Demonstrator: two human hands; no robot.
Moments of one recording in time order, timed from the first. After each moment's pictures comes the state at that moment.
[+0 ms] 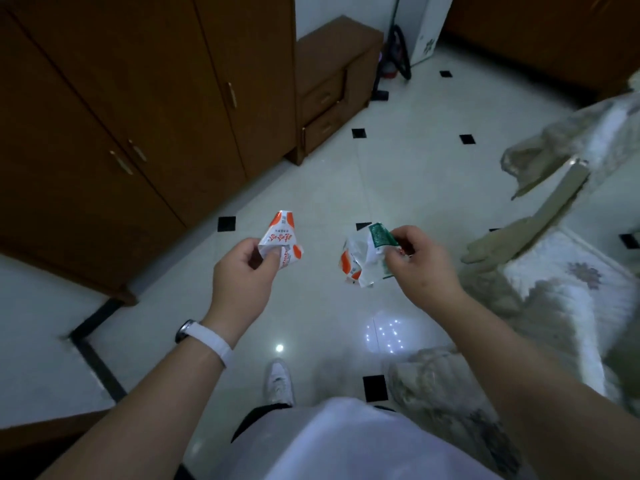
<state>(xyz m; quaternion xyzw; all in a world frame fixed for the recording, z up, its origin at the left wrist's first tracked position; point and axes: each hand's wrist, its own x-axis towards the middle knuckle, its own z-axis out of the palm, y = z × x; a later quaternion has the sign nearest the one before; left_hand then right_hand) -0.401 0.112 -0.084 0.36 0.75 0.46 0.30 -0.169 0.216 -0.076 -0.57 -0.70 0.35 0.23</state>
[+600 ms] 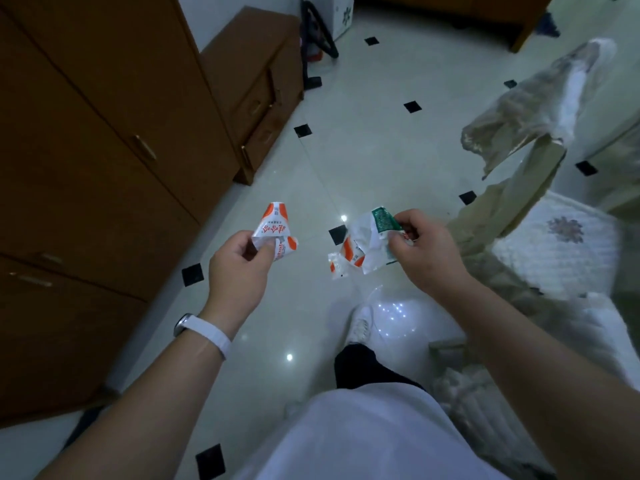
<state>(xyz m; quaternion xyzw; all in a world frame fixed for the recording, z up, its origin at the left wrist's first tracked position) -0.432 0.342 -0.101 0.43 0.71 0.42 0.36 -0.170 0.378 -0.093 -0.66 -0.62 0.31 0.29</state>
